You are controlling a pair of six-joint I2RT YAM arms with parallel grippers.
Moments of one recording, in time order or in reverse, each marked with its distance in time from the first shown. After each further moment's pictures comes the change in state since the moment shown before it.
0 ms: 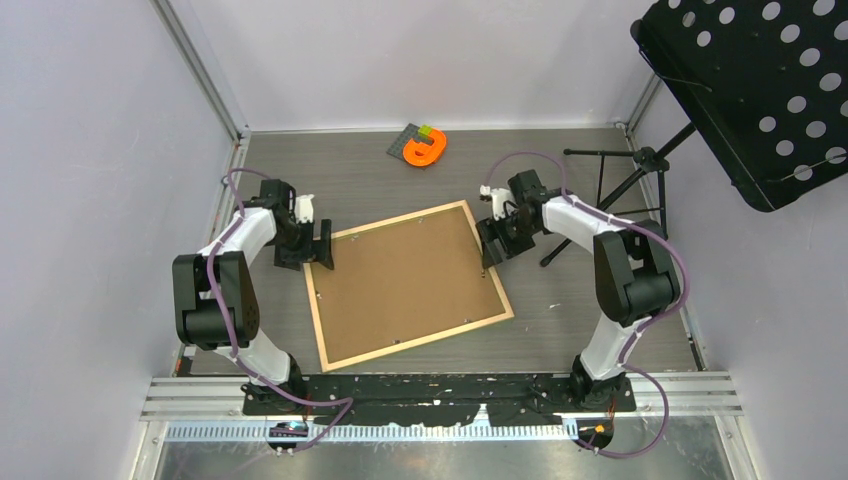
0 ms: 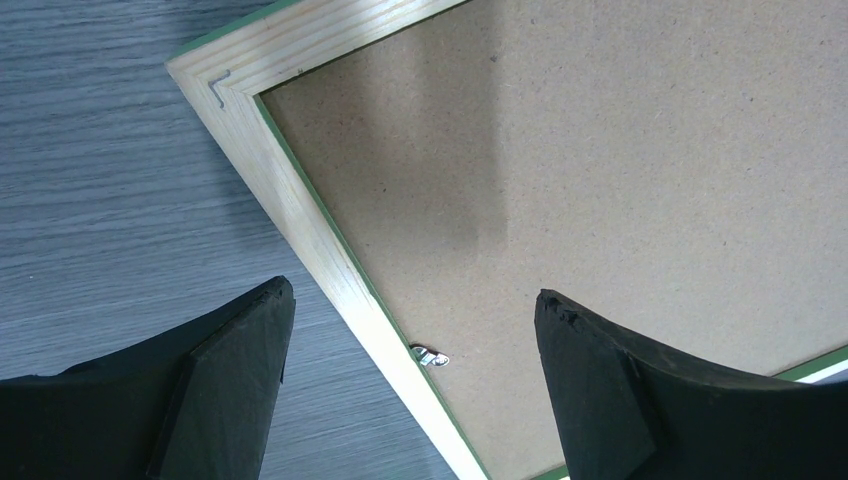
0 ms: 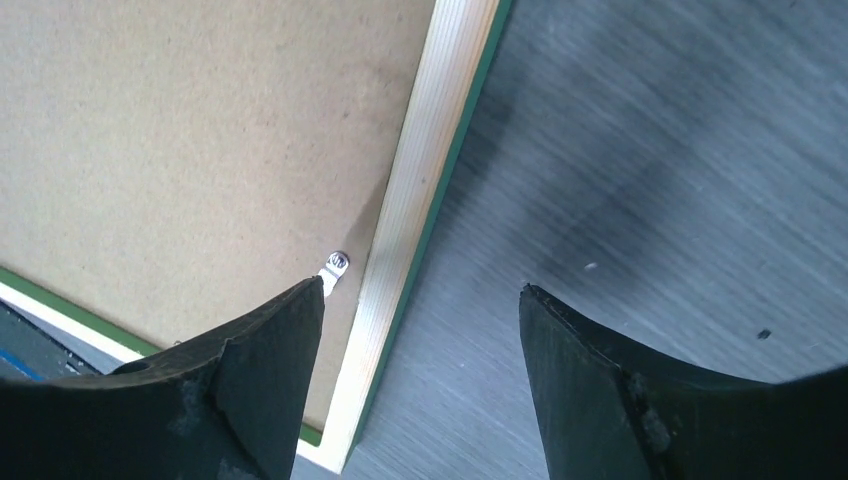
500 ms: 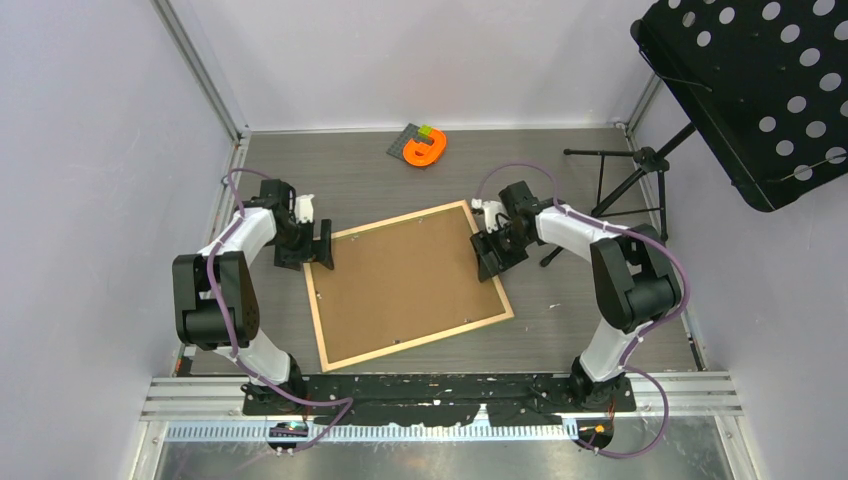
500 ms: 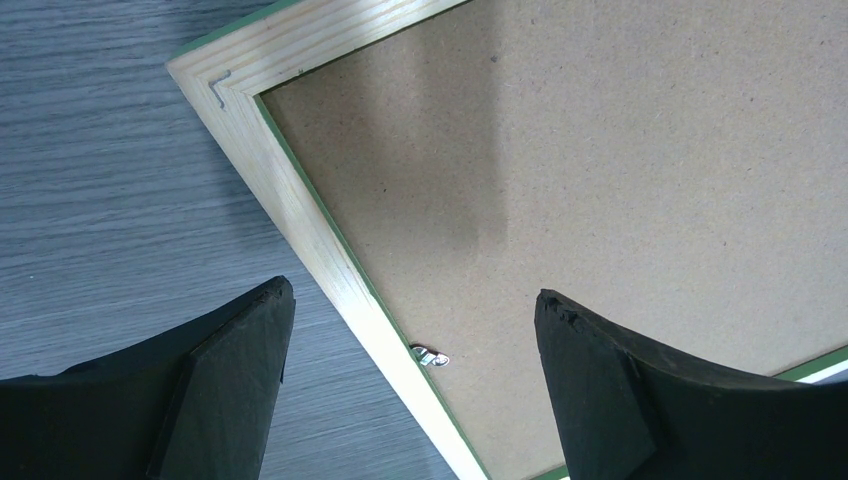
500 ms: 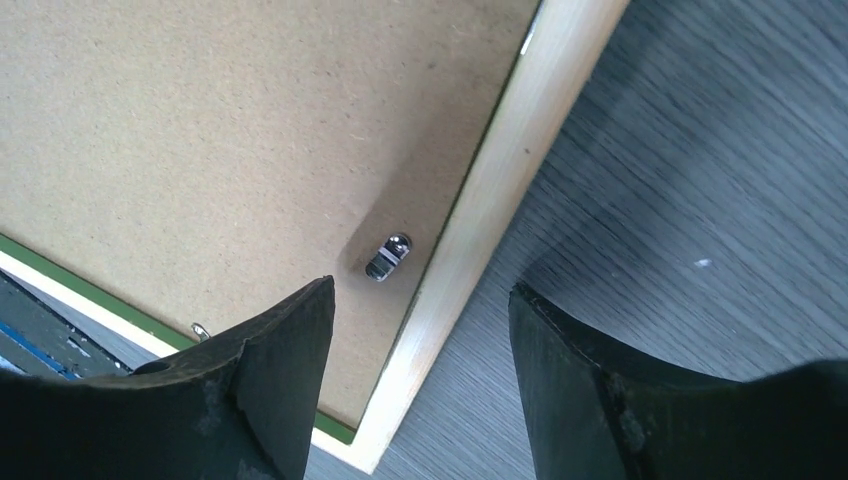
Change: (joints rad) left arm 0.000 0.000 0.000 0.000 0.000 0.000; right arm 0.056 -0.043 -0.088 0.014 -0.011 0.012
